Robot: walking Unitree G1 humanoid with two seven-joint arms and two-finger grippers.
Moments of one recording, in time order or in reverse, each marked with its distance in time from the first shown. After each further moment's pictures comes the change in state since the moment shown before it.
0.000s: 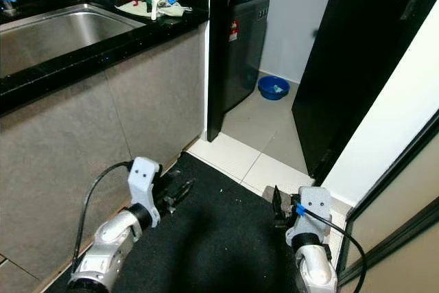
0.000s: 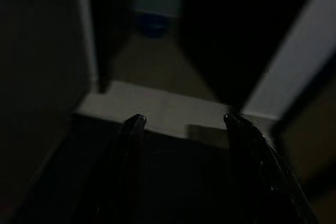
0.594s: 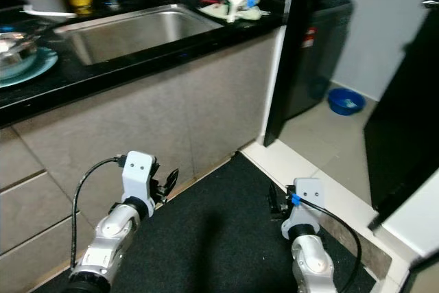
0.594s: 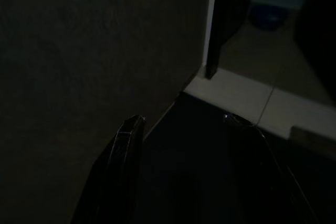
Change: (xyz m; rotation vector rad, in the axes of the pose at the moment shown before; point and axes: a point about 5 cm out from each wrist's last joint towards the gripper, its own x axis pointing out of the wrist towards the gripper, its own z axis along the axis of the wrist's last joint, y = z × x) left arm 0.007 -0.001 0.002 0.143 0.026 0.073; right arm 0.006 0.010 0.001 0.018 0.027 0.053
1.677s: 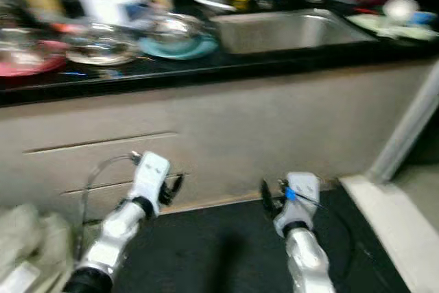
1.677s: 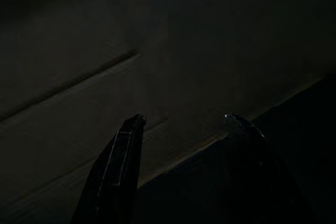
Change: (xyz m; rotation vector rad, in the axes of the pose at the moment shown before) left arm 0.004 0.000 -0.006 0.127 0.024 -0.005; right arm 0.010 0.008 0.001 0.037 0.021 0.054
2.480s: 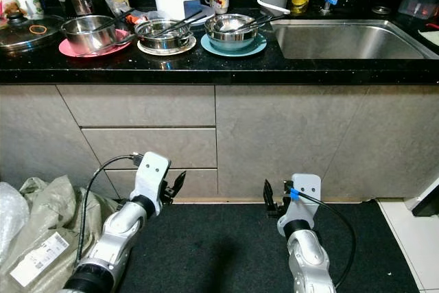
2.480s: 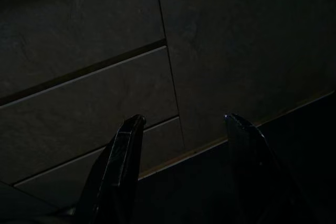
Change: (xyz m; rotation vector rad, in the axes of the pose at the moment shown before) left arm 0.003 0.002 0.004 -0.047 -0.023 0.007; right arm 0.000 -0.003 -0.003 0.022 0.012 -0.019
